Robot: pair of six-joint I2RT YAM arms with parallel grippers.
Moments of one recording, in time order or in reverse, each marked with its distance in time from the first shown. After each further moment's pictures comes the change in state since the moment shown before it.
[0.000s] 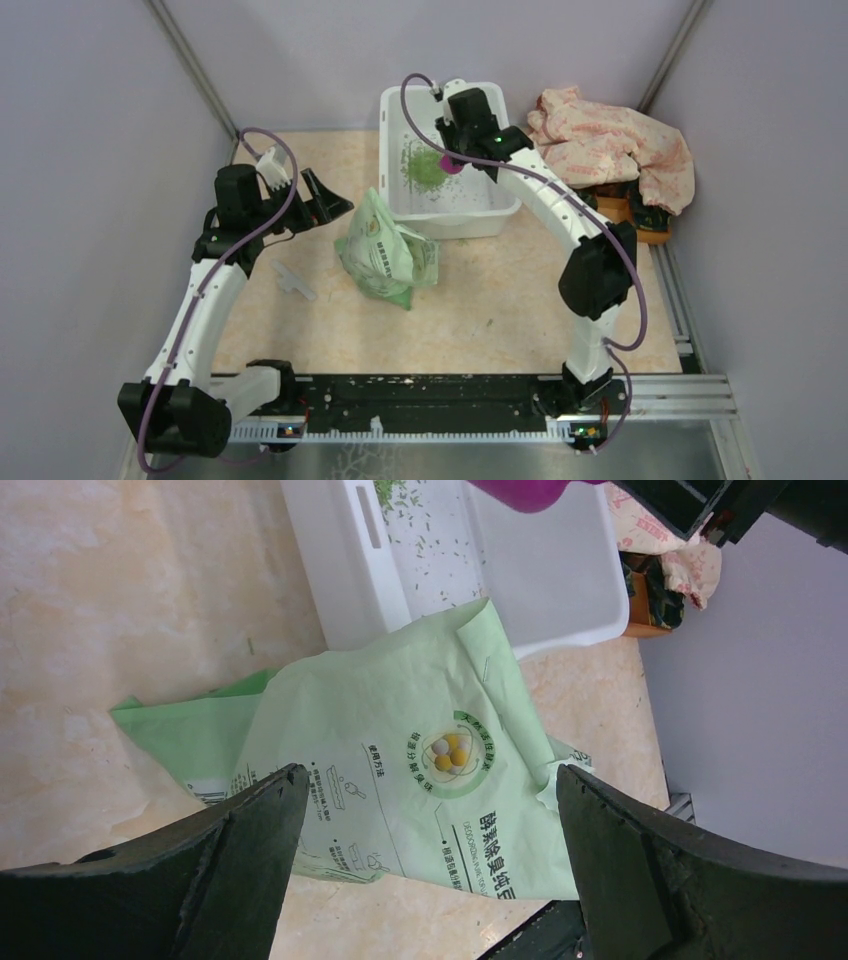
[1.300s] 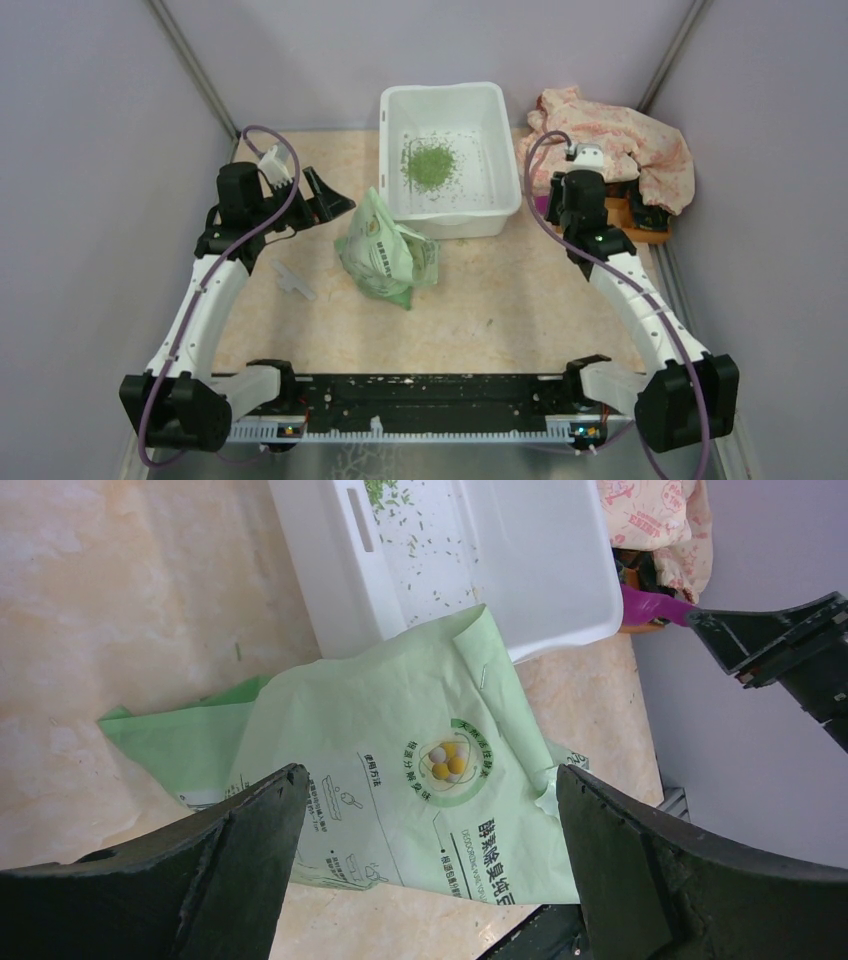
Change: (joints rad) left arm 0.004 0.026 -0.001 0.029 0.028 -0.001; right arm -0.321 -0.784 -0.967 0.305 0.104 0.189
